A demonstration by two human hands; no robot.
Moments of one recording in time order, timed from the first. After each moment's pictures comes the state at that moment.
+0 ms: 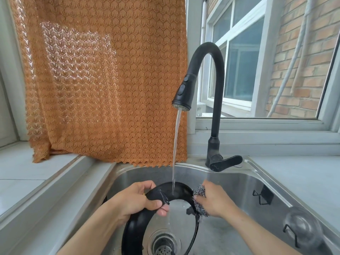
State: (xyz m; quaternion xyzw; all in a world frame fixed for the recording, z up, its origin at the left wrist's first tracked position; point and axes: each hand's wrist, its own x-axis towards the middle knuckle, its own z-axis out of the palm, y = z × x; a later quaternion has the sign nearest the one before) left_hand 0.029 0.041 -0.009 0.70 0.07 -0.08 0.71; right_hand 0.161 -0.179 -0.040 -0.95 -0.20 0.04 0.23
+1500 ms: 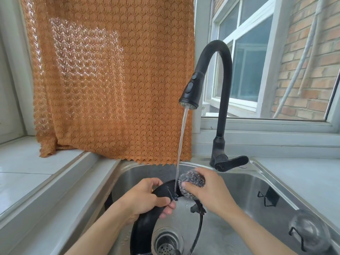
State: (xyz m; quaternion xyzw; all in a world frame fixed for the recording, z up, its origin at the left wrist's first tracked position) left_hand 0.033 0.027 -0.013 0.73 0.08 -0.02 0.67; right_hand 0.127 -0.165 -0.010 -0.87 -0.28 -0.08 0.41
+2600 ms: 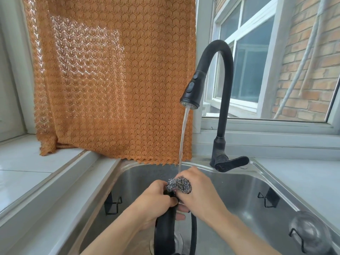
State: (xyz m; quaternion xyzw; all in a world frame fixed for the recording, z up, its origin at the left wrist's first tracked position) left_hand 0.041 -0.008 -0.017 0.70 0.09 0.01 0.70; right_hand 0.110 -0.143 -0.012 -0.85 -0.38 -0.13 0.35
